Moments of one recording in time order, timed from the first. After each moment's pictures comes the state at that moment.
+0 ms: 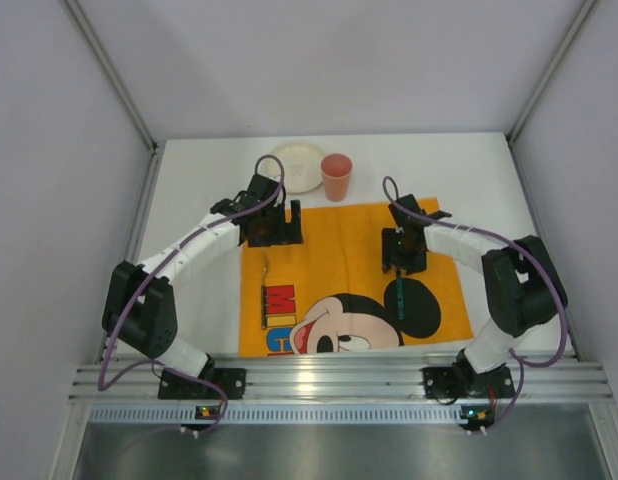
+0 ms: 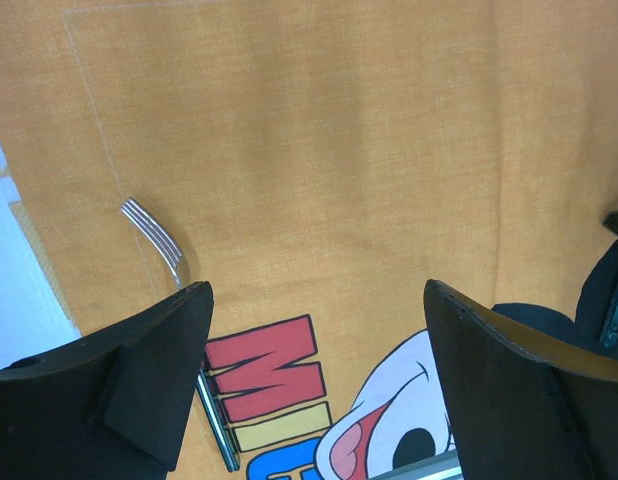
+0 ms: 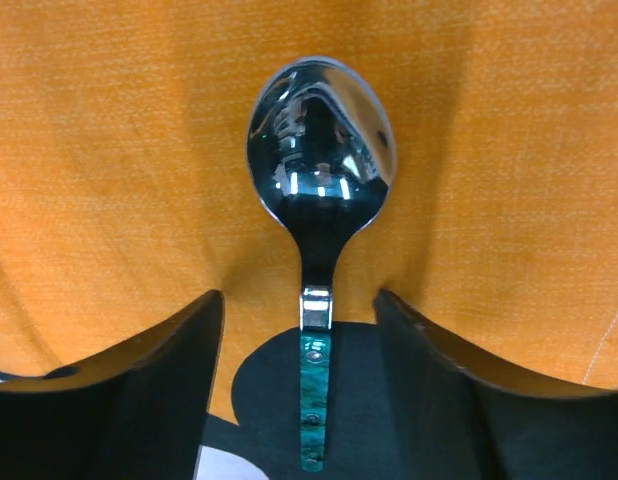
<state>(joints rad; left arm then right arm) -0.49 1.55 1.17 -0.59 0.01 -0.50 0.42 1.65 0.98 -0.58 0.04 0.45</state>
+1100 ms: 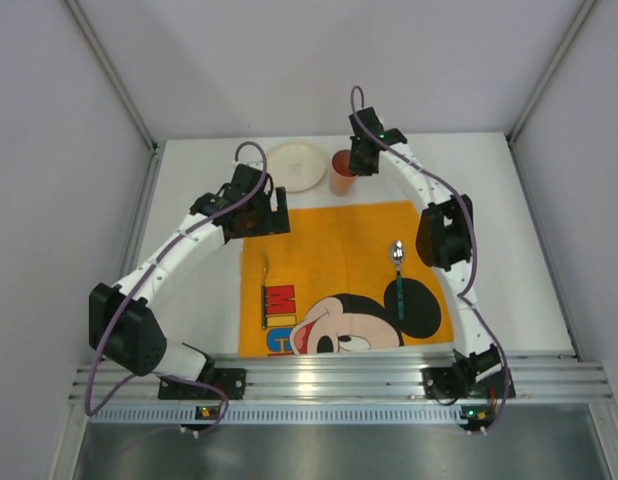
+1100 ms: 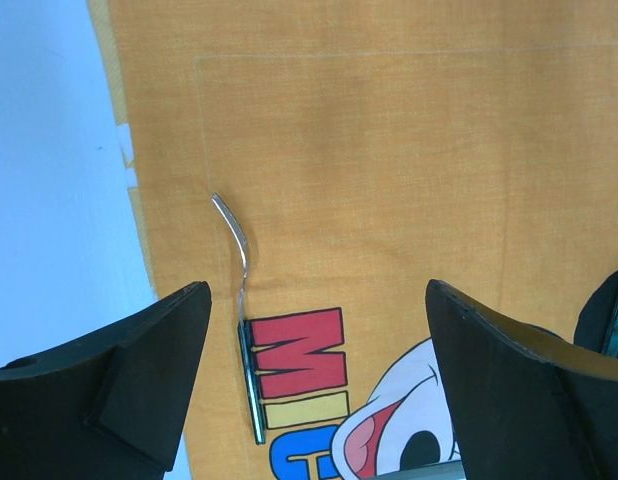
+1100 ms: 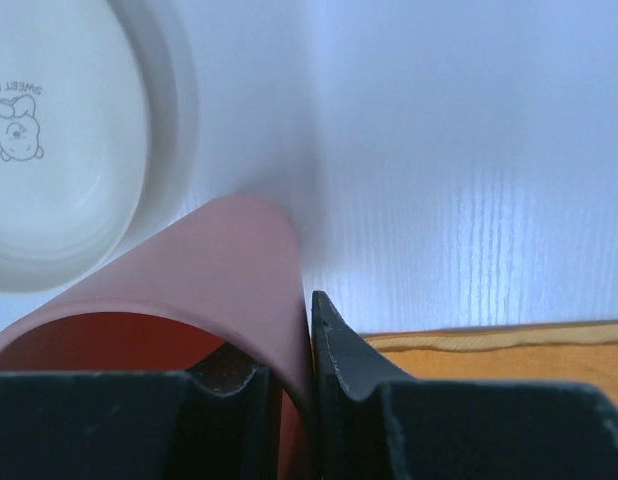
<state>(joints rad) -0.47 1.45 1.26 -0.72 -0.12 -0.50 0.42 2.45 2.36 -0.82 0.14 0.46</state>
